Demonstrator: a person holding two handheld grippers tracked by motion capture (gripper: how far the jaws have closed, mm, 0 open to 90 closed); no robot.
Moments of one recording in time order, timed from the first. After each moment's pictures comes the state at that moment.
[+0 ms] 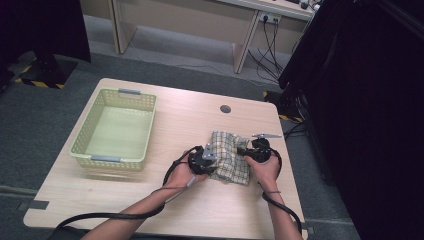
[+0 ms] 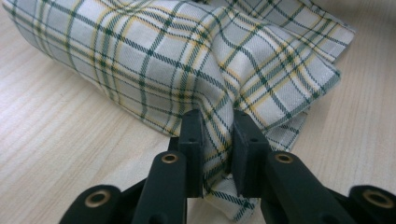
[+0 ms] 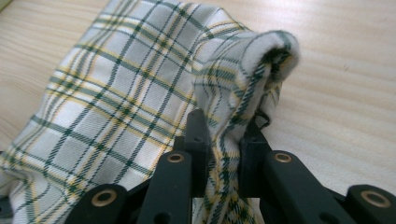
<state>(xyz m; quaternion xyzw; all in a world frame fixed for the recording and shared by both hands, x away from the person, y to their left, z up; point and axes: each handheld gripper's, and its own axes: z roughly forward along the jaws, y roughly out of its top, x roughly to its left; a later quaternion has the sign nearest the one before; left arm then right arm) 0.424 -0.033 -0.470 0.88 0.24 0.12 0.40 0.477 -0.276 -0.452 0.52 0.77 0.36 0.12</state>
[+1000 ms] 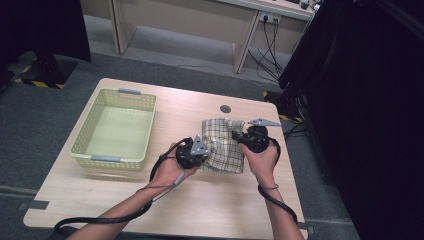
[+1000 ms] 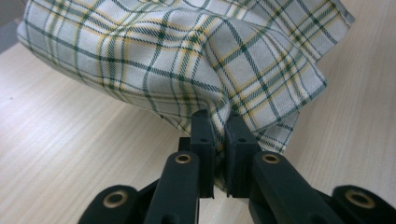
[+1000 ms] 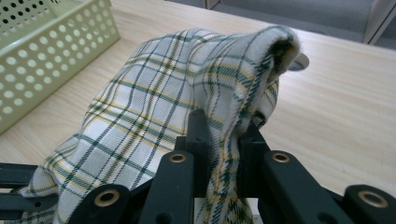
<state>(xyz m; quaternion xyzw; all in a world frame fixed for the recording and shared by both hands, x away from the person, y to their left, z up) 0.409 0.005 -0.419 0.86 0.23 0.18 0.41 0.460 -0.233 -0.374 0.45 0.77 0.41 0.19</state>
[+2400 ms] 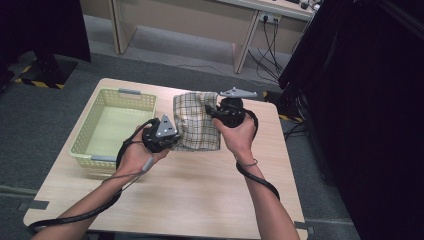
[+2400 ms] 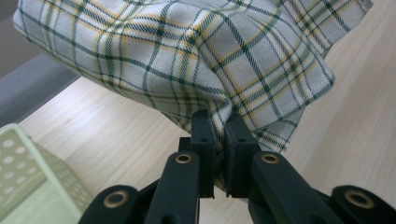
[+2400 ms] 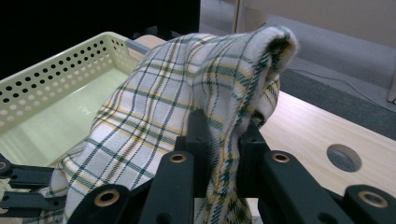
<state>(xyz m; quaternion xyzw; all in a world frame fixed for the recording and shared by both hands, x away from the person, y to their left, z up) 0.408 0.091 -0.367 0.84 0.27 0.24 0.40 0.477 -0.140 -0.304 0.38 0.79 0.44 0.20</state>
